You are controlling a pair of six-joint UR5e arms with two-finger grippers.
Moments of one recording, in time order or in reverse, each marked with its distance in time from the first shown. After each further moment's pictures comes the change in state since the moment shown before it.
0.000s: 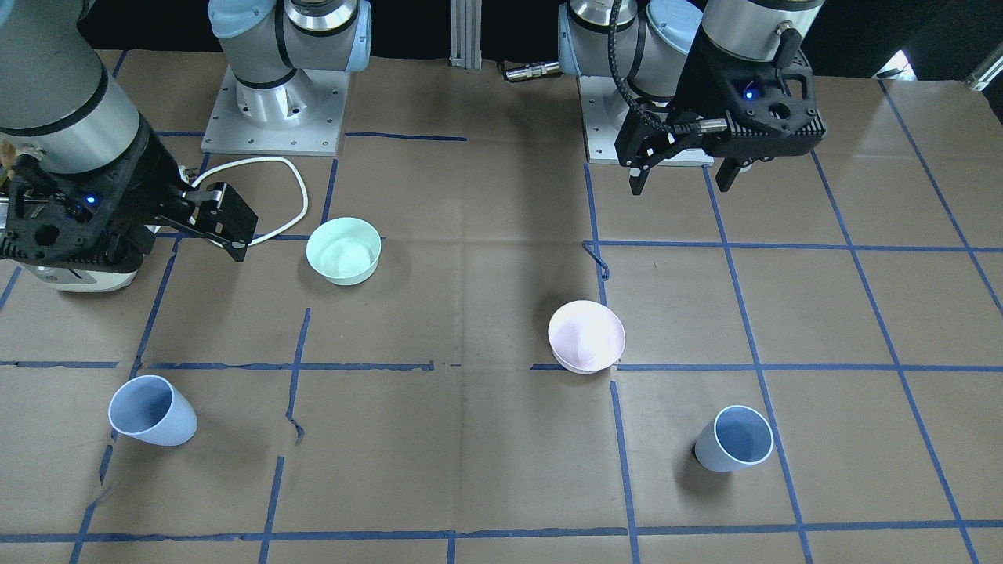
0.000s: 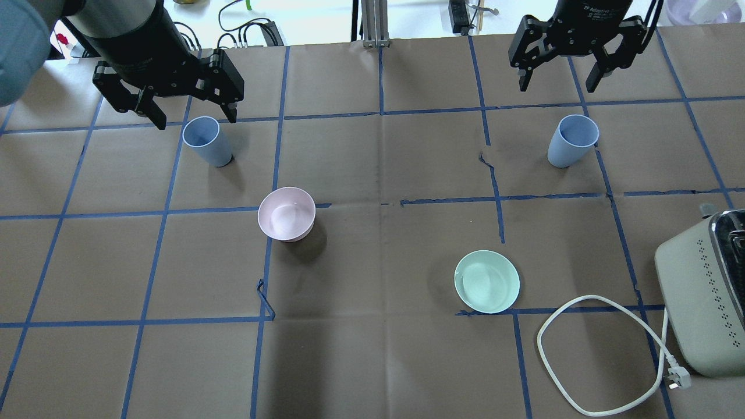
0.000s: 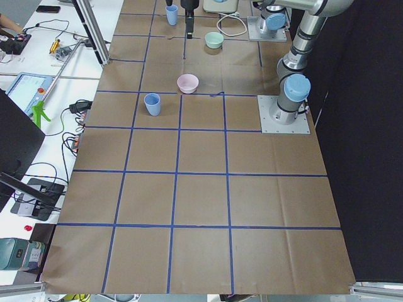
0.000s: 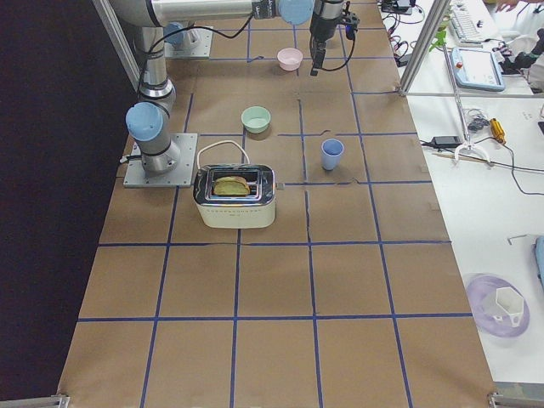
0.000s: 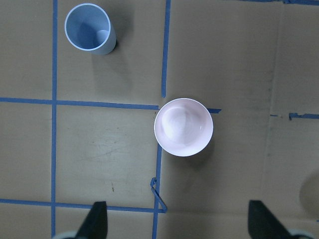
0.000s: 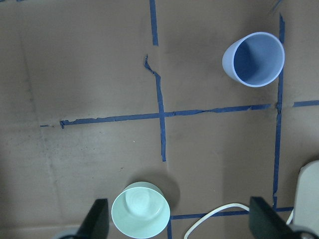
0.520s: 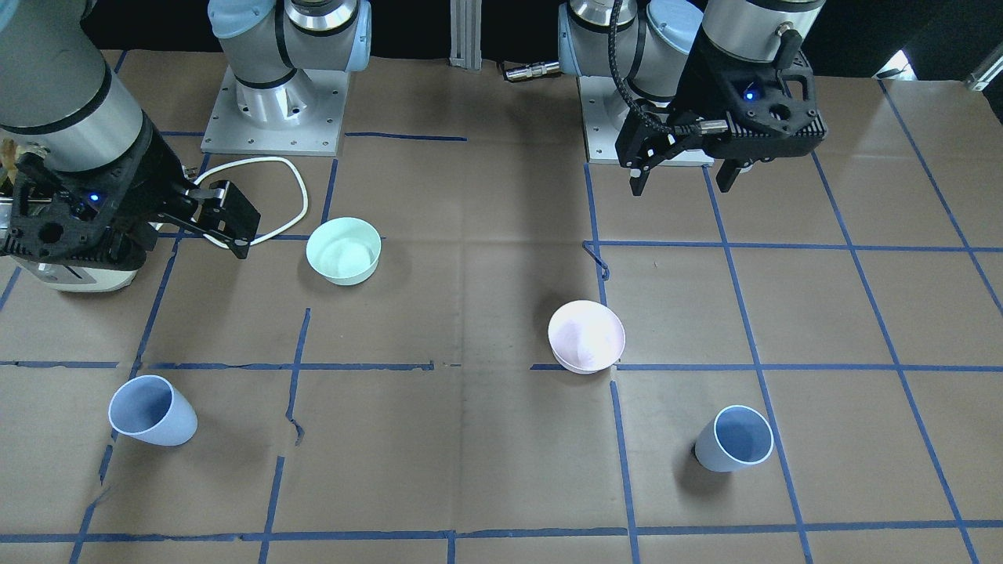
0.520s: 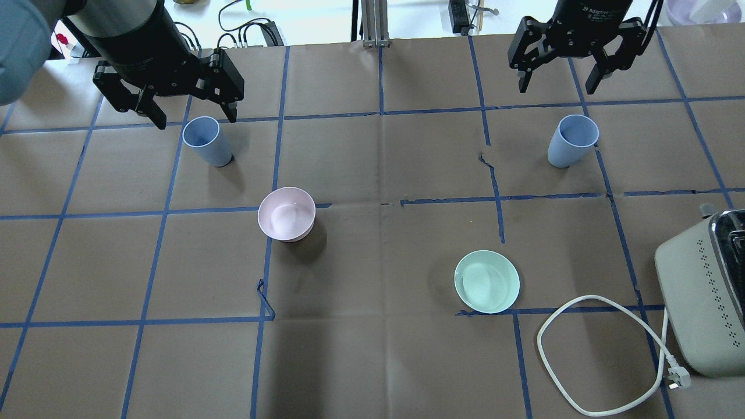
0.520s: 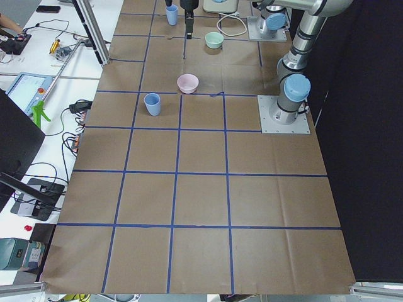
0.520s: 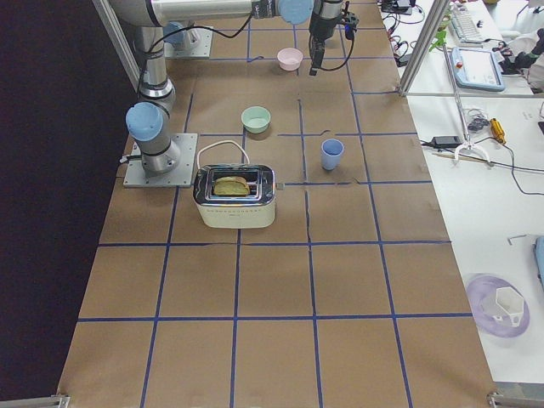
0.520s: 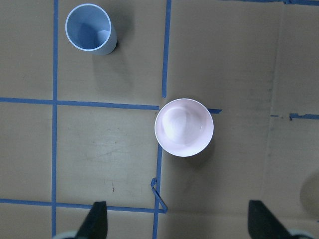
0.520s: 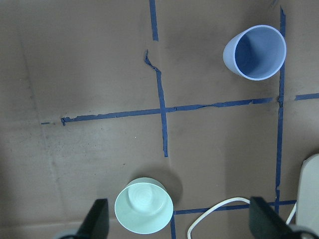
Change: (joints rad) left arm 0.000 -0.001 0.002 -0.001 0.002 -0.001; right arm 0.017 -0.006 0.000 0.026 0.000 0.054
